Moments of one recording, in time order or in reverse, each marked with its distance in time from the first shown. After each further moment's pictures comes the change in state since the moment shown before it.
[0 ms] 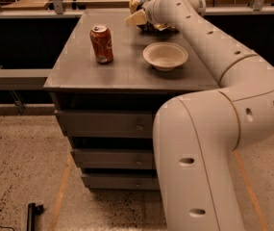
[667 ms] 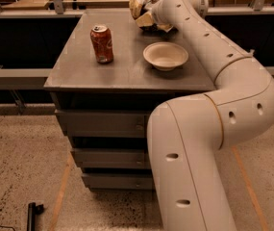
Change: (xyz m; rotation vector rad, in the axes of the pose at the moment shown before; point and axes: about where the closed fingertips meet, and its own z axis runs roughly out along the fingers) arm 0.022 -0.031 0.009 0.064 0.071 -0.041
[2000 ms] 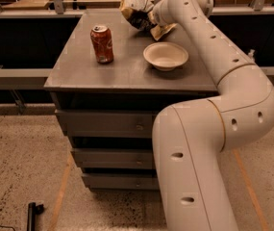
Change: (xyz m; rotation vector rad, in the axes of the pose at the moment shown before) arm 0.005 0.006 -0.005 -0.087 0.011 0.001
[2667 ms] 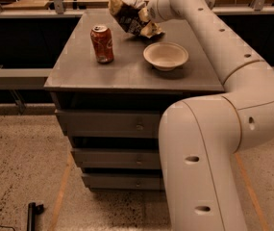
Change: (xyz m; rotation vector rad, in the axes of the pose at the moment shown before) arm -0.024 0.044 -0.027 -0.157 -0.018 0.069
